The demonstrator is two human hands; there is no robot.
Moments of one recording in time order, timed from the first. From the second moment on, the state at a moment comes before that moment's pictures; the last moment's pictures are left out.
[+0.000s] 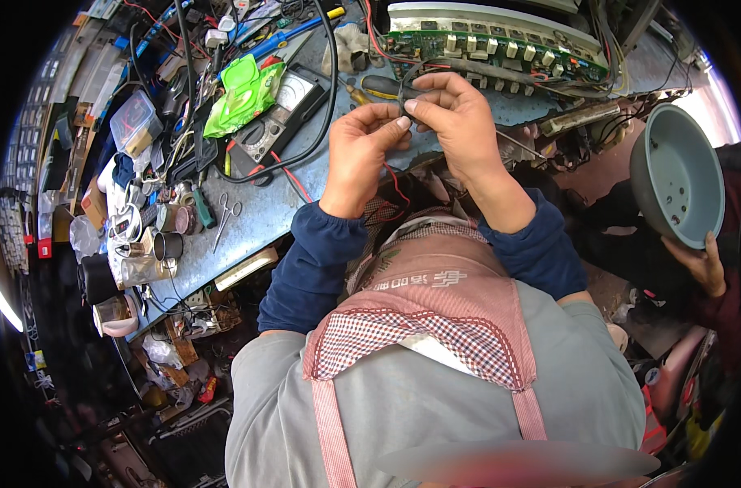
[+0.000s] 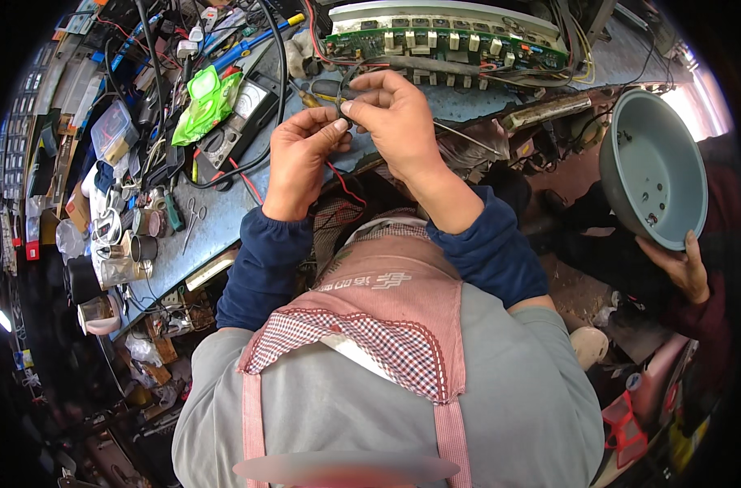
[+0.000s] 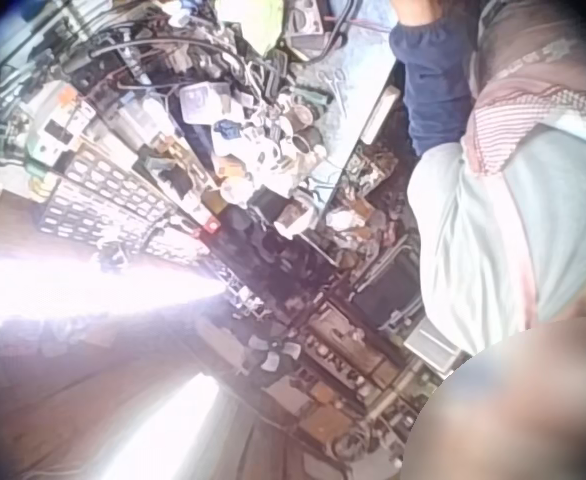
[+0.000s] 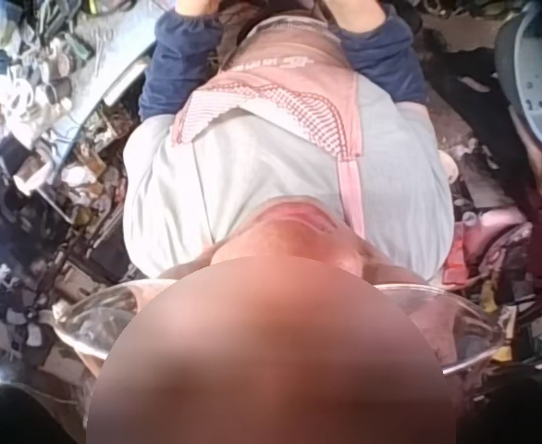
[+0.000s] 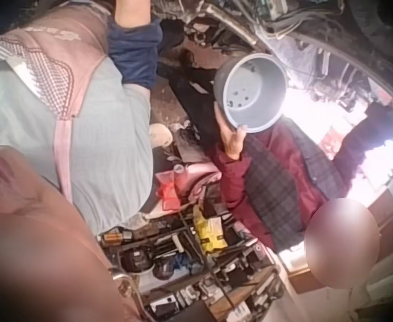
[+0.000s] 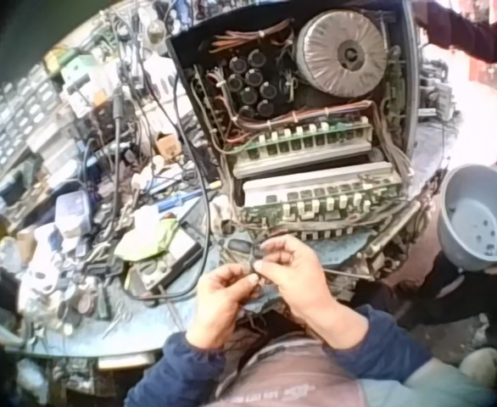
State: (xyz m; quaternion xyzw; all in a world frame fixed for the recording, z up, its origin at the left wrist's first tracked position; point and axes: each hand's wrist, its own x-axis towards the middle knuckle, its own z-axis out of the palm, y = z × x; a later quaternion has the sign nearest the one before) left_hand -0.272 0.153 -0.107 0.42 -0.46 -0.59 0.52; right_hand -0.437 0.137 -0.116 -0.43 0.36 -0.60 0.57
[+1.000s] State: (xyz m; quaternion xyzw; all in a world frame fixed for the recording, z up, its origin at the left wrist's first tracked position) left_hand -0.263 0.145 -0.110 0.41 -0.41 -0.62 0.53; right_hand -0.426 0.142 -0.124 -0.59 0.42 -0.61 0.32
